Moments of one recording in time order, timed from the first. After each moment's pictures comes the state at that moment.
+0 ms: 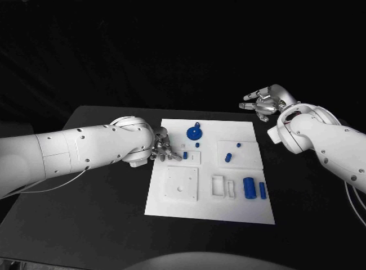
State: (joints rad) left arm 1.31 -0.66 -0.23 1.34 -1.05 -0.01 -0.52; left_hand 1.16 -0.17 0.07 0.24 0.17 1.22 -0.04 0.25 0.96 1.46 -0.08 0.63 0.21 1.44 -0.12 1.27 0.88 0.05 1.27 -0.13 0.63 1.31; right arm 1.02 -0.64 0.38 1.19 -1.20 -0.36 -0.16; right_hand 1.24 -0.09 0.09 -0.06 0.56 1.01 0.11 0.06 0.07 1.30 -0.01 1.03 1.19 1.44 -0.08 0.83 0.94 0.10 1.46 -0.09 0.82 1.31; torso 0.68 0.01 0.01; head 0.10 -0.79
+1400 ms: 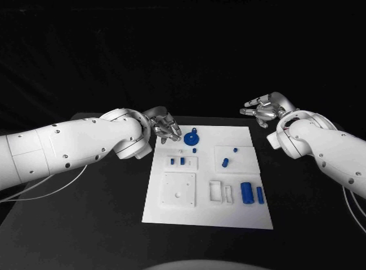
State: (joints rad) left arm 1.35 -0.73 -0.14 1.45 -0.94 -0.26 -0.29; left_hand 1.43 -0.07 0.16 -0.06 0.47 1.09 0.09 0.09 0.42 1.33 0.01 0.19 0.07 1.24 -0.05 0.99 0.62 0.04 1.17 -0.08 0.41 1.27; right arm 1.02 -0.64 0.38 1.16 -1.15 -0.37 -0.16; right_hand 1.23 -0.10 0.09 -0.05 0.56 1.02 0.11 0.06 0.07 1.27 -0.01 0.89 1.08 1.44 -0.08 0.79 0.91 0.10 1.47 -0.09 0.74 1.31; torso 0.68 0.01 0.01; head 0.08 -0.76
